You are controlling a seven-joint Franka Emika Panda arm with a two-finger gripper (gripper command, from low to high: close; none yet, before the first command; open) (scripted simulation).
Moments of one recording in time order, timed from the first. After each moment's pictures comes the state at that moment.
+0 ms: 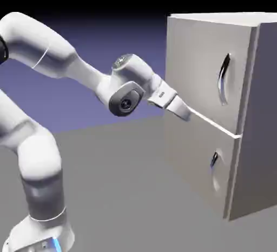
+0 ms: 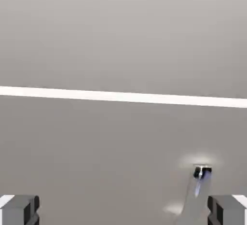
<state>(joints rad) 0.03 -0.58 -0.02 -2.80 -0.05 3.03 0.78</state>
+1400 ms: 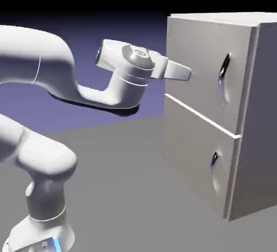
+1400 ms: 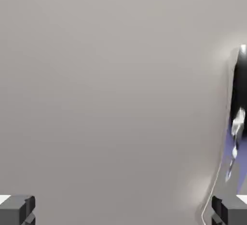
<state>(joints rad) 0.60 -0.82 -0.67 -2.54 -1.88 2.92 2.15</state>
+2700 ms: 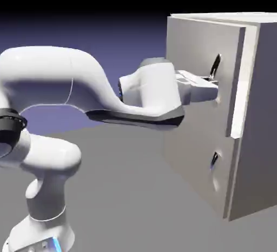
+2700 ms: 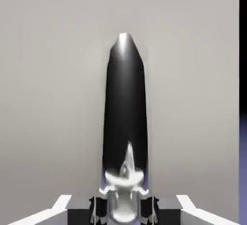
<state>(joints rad) 0.75 -0.89 -0.85 -2.51 -2.68 2.70 2.87</state>
